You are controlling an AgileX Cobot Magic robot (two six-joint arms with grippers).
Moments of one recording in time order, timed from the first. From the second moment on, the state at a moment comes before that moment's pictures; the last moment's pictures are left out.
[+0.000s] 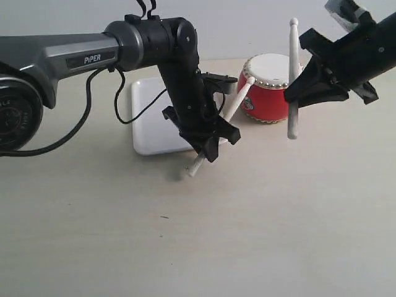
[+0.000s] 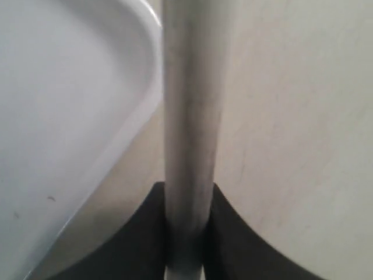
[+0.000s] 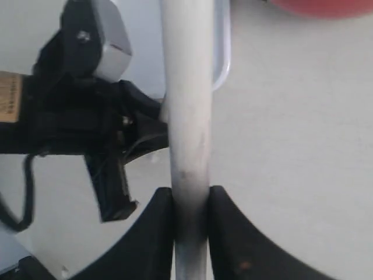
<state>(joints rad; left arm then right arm) -0.65 2.44 -2.05 -0.32 1.20 0.25 0.01 1.79 -1.20 0.86 1.06 -0.48</state>
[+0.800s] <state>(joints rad) -0.65 2.51 -2.17 -0.36 1.22 0.23 0.03 1.75 -1.20 0.84 1.04 -0.48</state>
